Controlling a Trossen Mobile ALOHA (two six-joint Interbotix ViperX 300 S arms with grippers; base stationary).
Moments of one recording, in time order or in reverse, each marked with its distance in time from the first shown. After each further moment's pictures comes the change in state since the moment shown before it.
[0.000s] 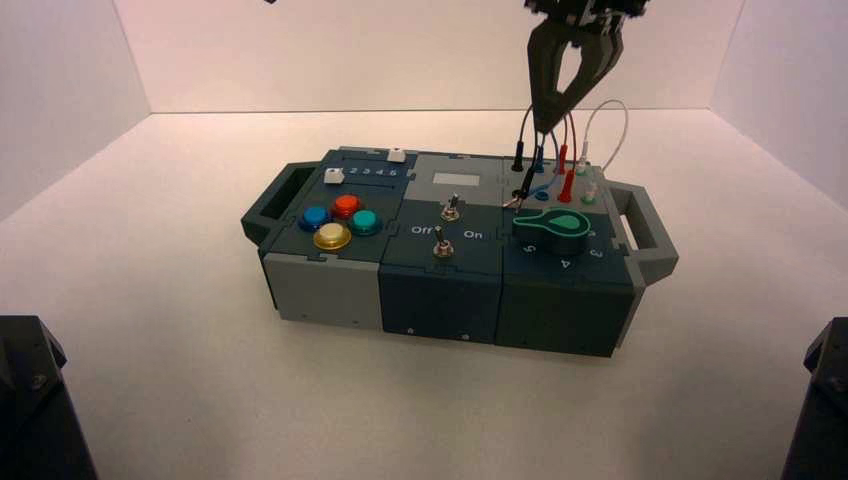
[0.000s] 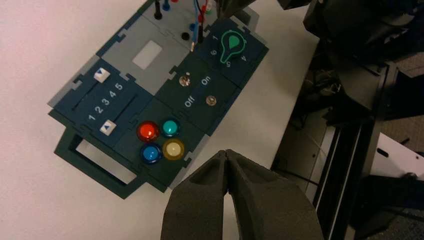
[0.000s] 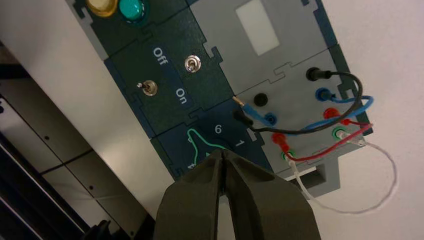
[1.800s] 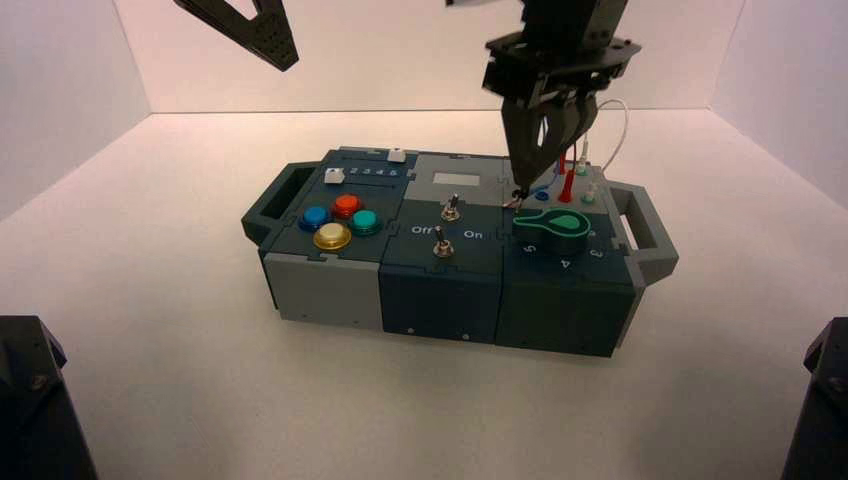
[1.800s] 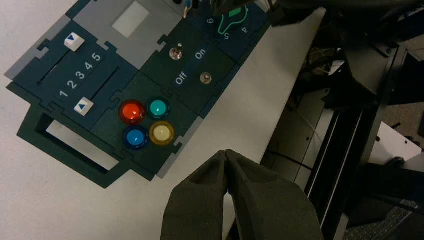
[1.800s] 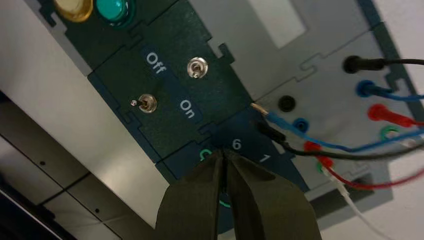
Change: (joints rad) left arm -0.052 0.094 0.029 0.031 -0.029 -0.049; right arm 0.106 0.089 0.077 -0.057 -0.173 0.229
